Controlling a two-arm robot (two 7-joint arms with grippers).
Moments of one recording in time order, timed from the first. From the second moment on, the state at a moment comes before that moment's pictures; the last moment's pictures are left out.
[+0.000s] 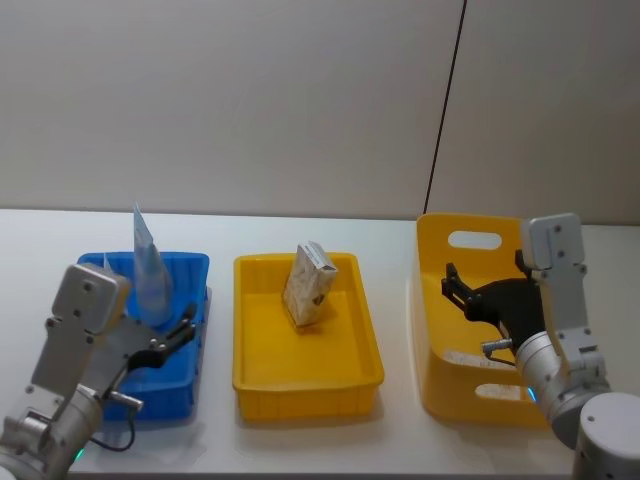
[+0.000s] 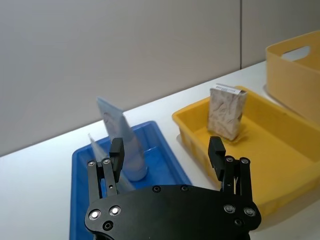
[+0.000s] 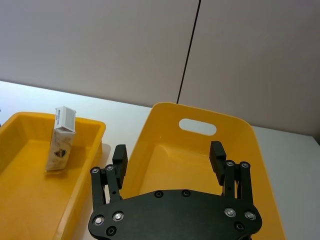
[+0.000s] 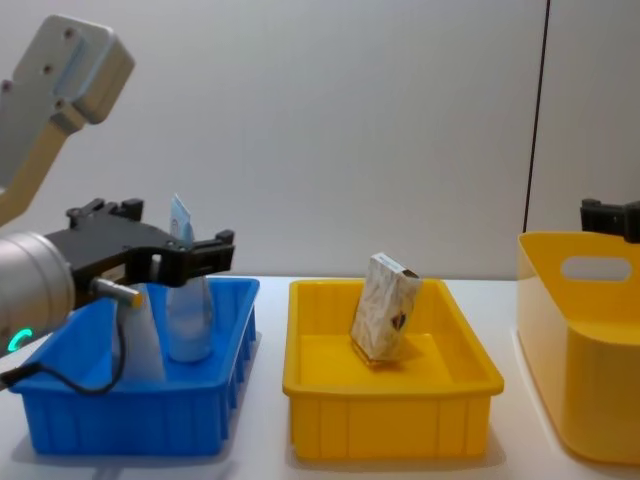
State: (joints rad) left arm -0.21 0.39 0.42 -1.66 -0.18 0.10 0.04; right arm 0.19 0.18 -0.17 -1.64 0.03 0.30 -0.04
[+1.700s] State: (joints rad) left arm -0.36 0.26 0.35 -1.37 -0.20 0.24 0.05; right arm 0.19 0.18 -0.17 -1.64 0.03 0.28 -0.04
